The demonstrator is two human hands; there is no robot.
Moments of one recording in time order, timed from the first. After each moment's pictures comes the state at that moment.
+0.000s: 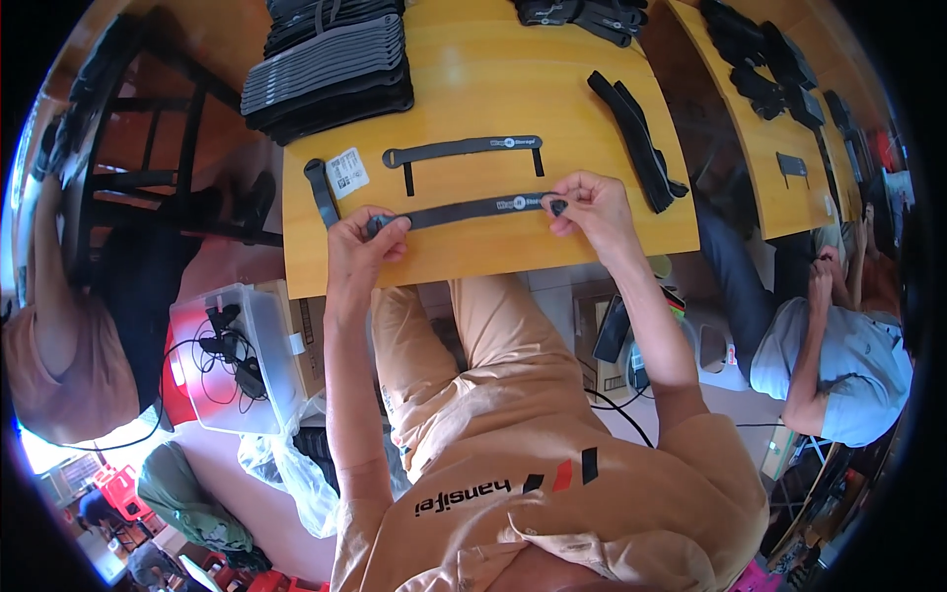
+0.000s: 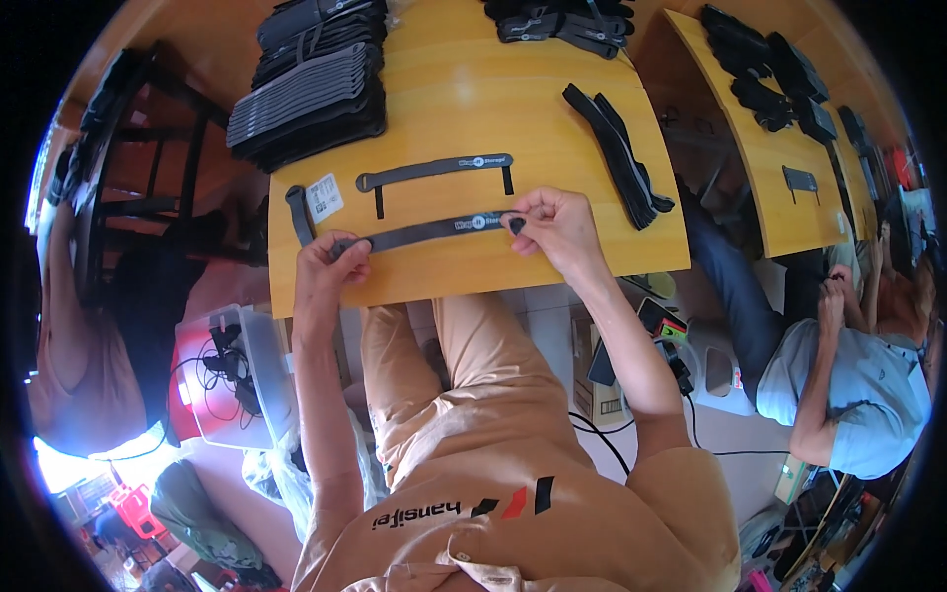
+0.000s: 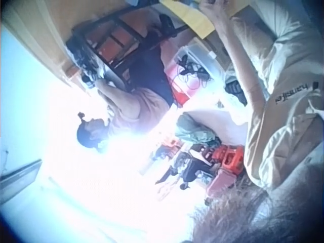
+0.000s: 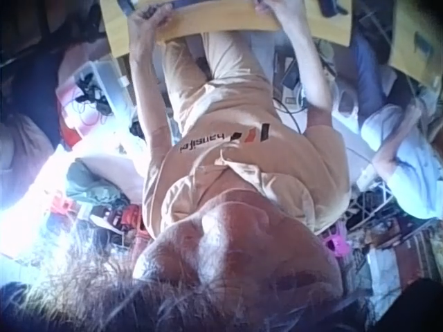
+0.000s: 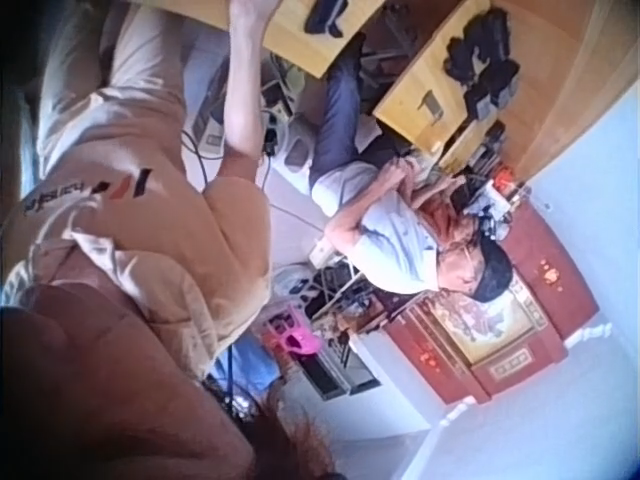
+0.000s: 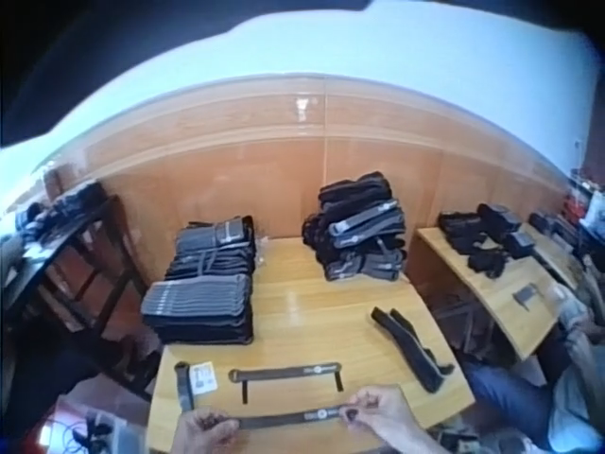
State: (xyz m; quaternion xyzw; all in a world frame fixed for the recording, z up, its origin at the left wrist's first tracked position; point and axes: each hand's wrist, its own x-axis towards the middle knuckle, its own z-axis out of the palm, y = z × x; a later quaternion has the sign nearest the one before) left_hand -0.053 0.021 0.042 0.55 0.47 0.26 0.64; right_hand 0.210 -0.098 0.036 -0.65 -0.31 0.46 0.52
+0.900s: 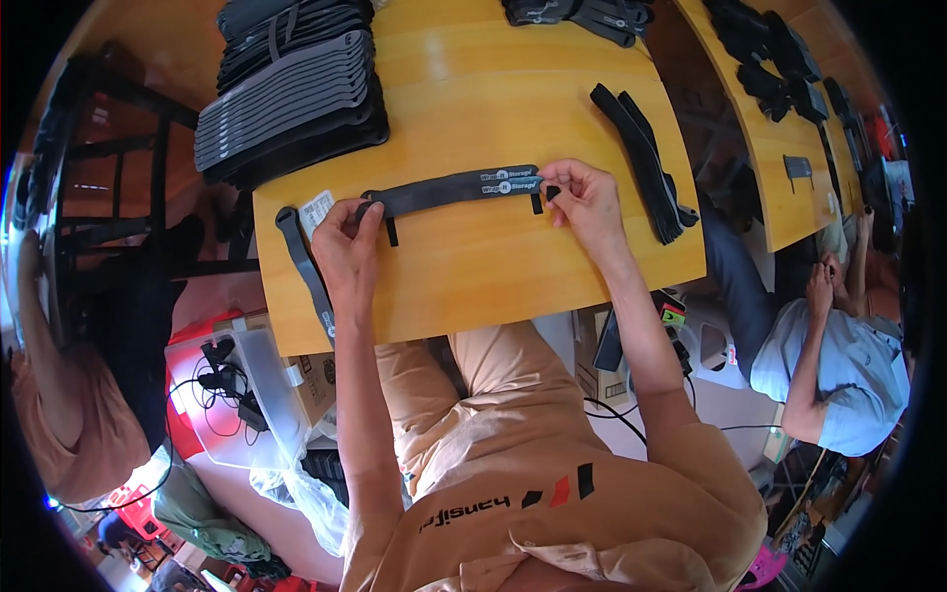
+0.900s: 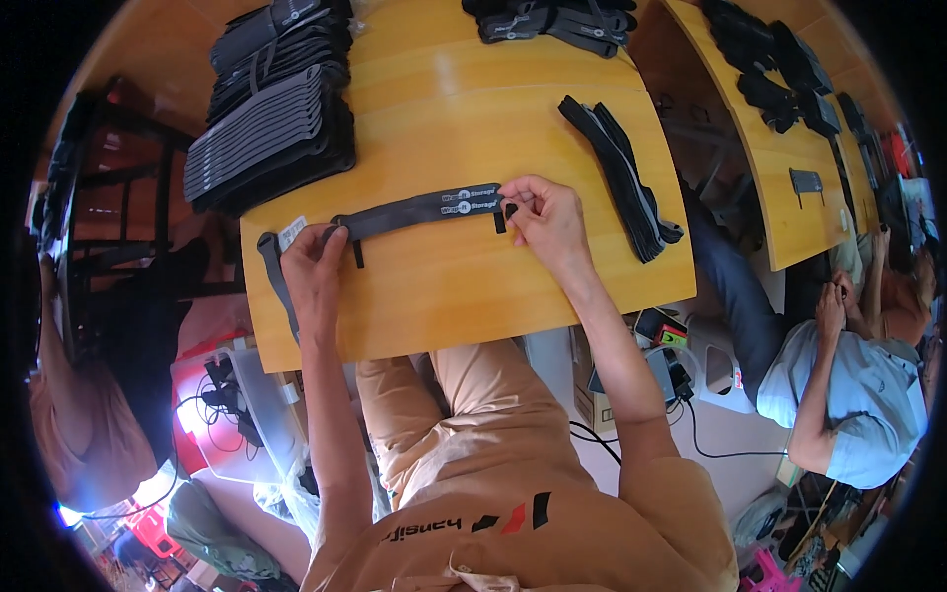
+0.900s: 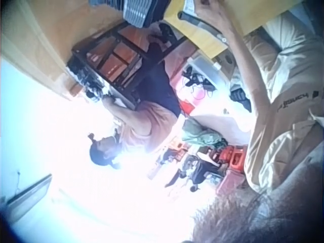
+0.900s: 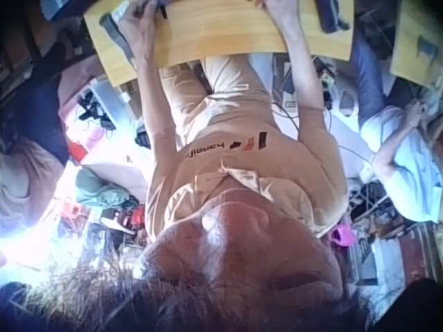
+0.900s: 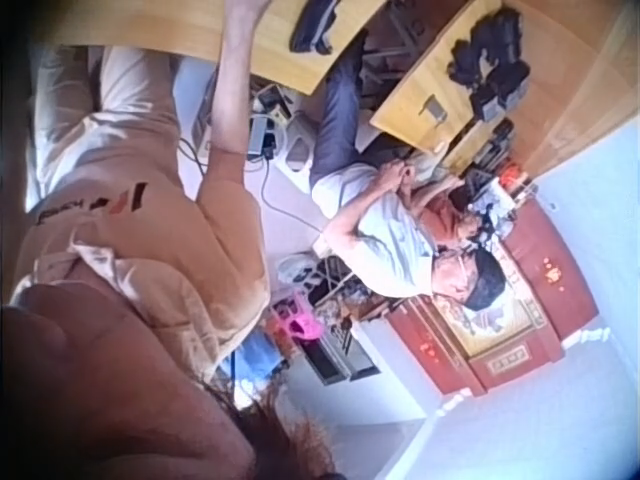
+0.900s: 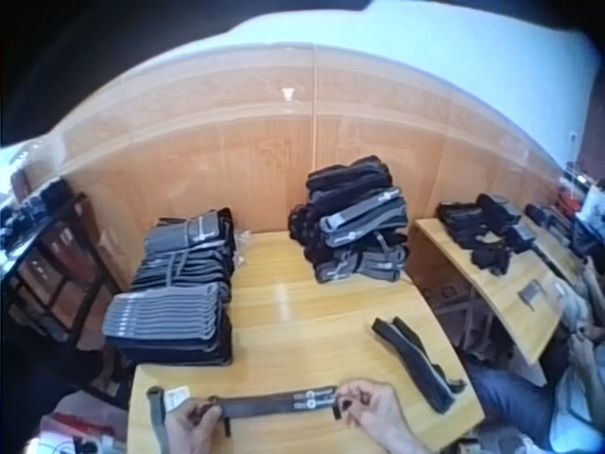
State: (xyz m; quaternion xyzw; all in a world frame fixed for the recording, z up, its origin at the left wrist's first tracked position) left_hand -0.004 0.073 0.014 0.64 0.56 0.32 0.43; right_hand 0.237 -0.048 0.000 -0.65 -0.32 0.39 0.56
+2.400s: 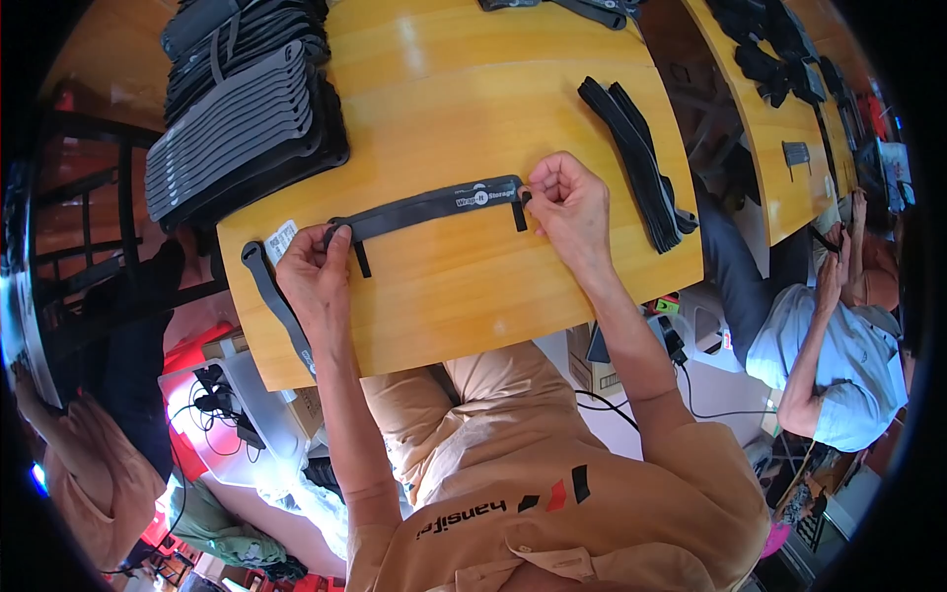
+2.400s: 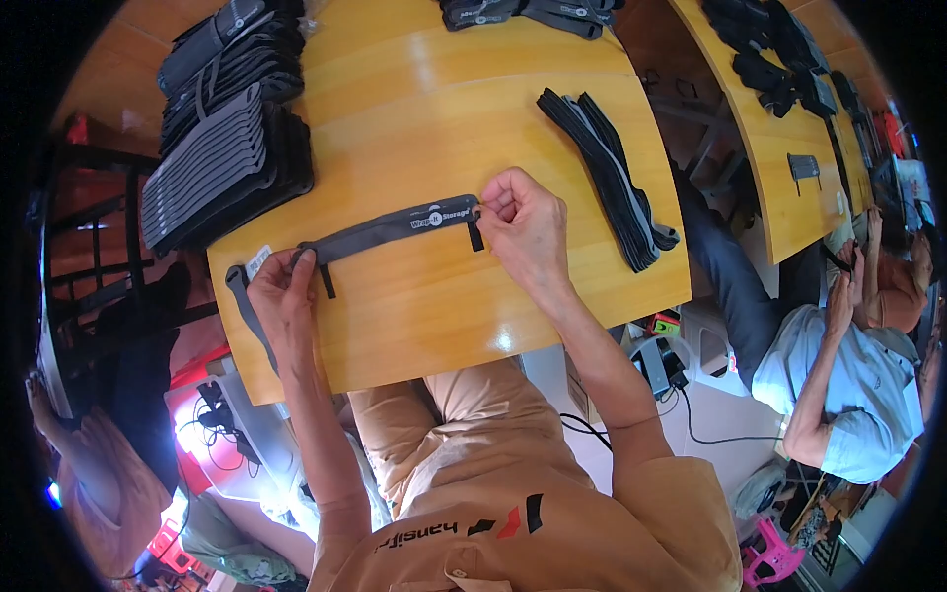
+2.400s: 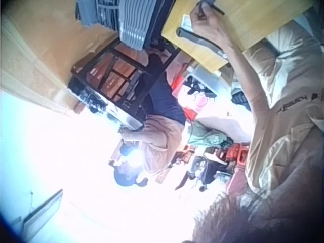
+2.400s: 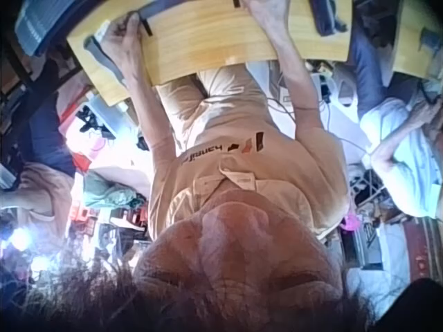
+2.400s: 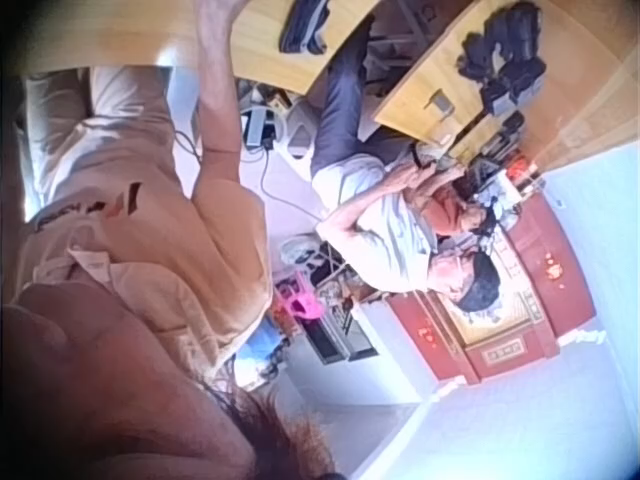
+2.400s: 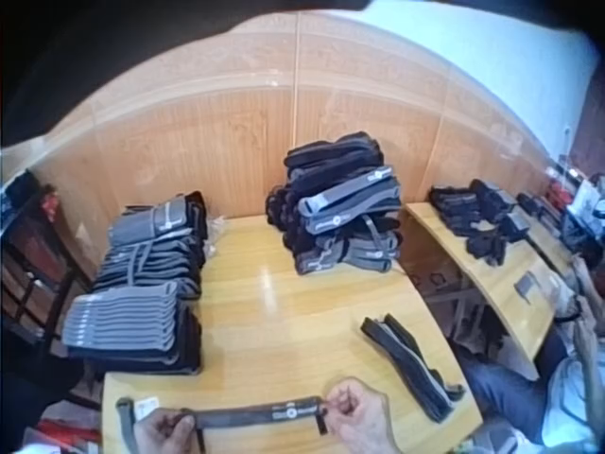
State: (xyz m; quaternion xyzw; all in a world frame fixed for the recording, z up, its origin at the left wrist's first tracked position) left_hand 0.004 0.078 0.011 0.58 0.57 0.32 0.48; right_hand 0.230 -0.032 0.004 -0.72 -0.27 0.30 0.56
